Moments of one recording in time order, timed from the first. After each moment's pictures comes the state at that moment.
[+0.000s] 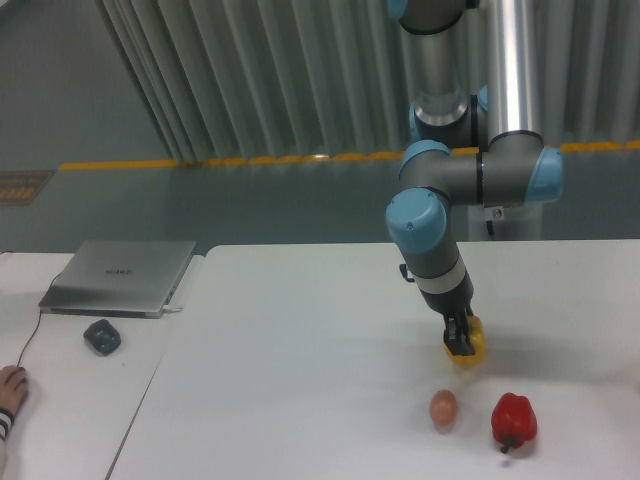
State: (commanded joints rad) arm 2.14 -1.92 -1.58 -1.29 1.77 1.57
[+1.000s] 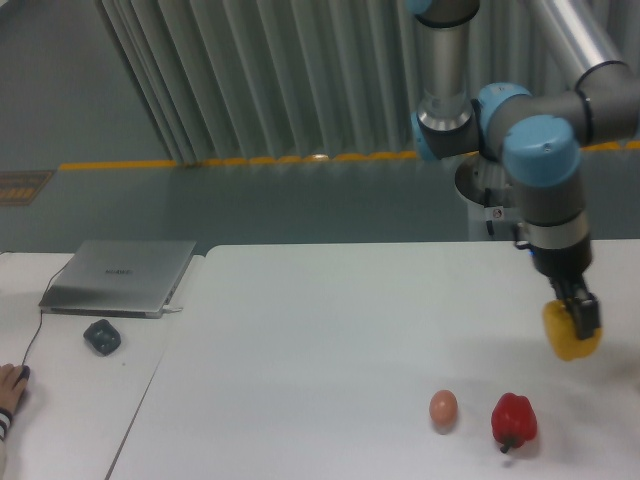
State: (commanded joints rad) arm 2.45 -1.87 -1.46 -1.20 1.71 1.43
